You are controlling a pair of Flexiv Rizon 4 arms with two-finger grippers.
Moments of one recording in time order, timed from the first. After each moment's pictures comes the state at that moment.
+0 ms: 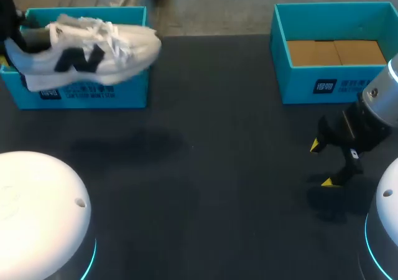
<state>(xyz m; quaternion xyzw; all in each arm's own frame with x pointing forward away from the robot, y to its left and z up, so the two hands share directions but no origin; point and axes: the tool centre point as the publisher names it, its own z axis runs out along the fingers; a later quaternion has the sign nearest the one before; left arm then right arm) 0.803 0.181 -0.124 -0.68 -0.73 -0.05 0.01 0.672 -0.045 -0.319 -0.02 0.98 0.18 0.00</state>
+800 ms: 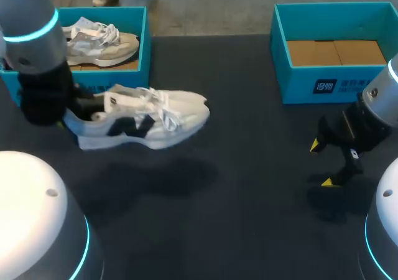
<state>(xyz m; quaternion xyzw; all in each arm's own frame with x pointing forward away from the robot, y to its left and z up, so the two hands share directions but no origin) 0.737 0.088 -0.223 -0.72 -0.69 -0.05 -0.02 0.672 -0.045 -0.319 -0.02 0.98 0.18 0.00</state>
